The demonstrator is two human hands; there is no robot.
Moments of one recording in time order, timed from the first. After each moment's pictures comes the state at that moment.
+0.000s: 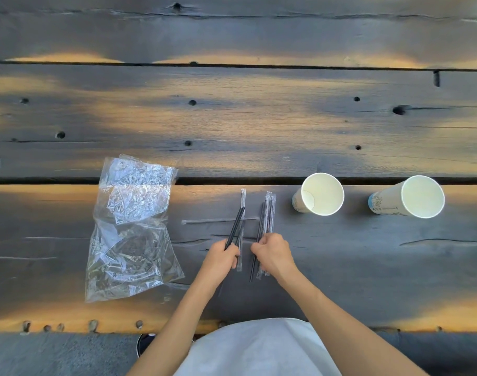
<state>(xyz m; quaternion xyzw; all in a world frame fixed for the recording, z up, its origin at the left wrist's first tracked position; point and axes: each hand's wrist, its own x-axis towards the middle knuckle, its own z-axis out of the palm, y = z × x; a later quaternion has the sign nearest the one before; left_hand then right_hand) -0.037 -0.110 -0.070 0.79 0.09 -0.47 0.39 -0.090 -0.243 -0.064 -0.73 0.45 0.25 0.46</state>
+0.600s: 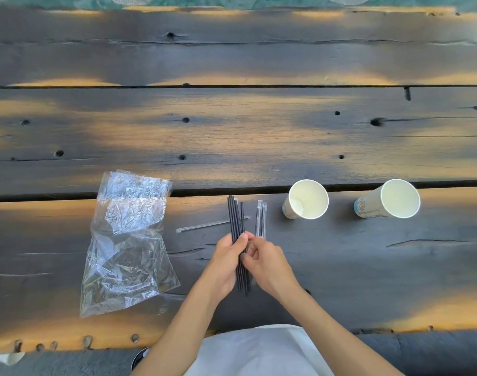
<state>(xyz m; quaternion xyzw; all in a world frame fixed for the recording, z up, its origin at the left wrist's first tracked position) -0.044 -0.143 -0.016 0.62 0.14 -0.46 0.62 -0.109 -0.238 -0.010 -0.81 0.32 0.17 0.46</state>
